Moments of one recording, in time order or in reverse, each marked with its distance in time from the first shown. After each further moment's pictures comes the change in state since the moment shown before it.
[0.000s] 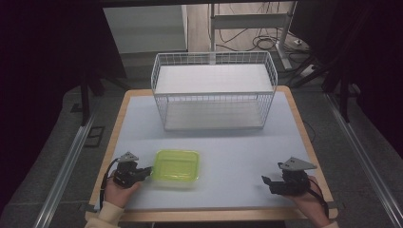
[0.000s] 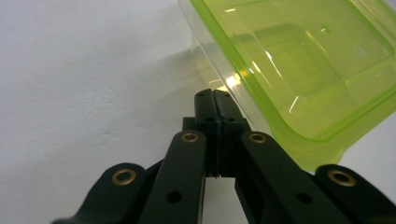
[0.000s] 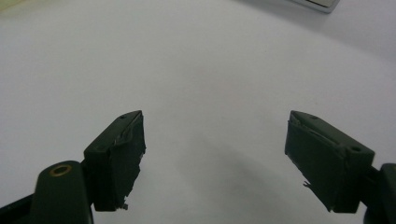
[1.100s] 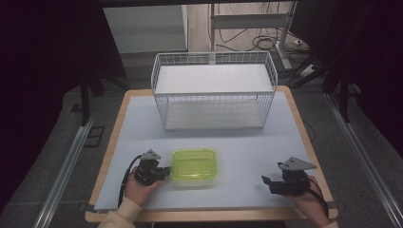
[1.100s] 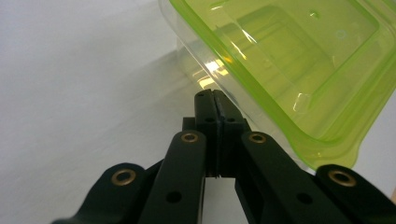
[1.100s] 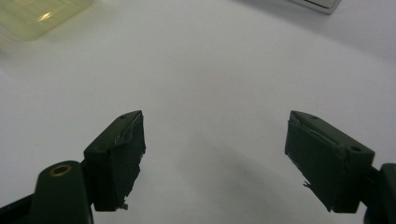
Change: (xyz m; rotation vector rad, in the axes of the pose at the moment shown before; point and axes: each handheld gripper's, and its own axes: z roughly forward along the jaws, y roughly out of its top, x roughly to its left) left arm -0.041 0.024 0.038 0.047 -0.059 0.059; right arm 0.000 0.000 0.000 -0.001 0.002 -0.004
